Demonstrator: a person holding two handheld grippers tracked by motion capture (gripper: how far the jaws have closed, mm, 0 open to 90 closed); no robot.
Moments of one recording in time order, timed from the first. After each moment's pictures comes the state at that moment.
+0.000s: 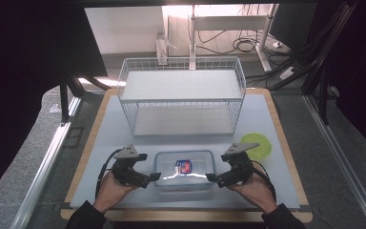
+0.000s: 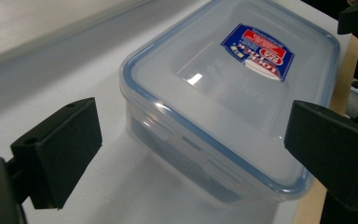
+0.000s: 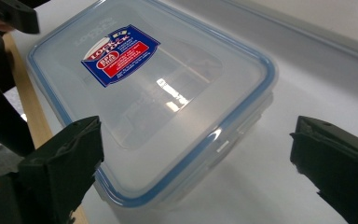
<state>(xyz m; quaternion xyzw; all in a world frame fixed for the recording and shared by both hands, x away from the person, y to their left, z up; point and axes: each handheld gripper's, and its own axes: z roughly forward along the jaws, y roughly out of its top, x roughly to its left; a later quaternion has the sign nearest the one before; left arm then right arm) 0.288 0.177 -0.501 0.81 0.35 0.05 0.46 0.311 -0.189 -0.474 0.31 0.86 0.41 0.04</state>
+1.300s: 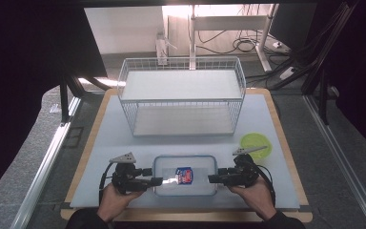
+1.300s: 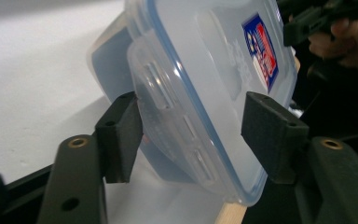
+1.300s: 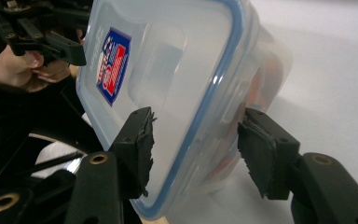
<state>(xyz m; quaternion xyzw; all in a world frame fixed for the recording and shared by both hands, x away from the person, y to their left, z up) 0.267 0.180 -0.511 0.77 0.39 -0.05 0.50 0.304 -0.206 -0.484 0.39 0.81 0.43 -0.10</state>
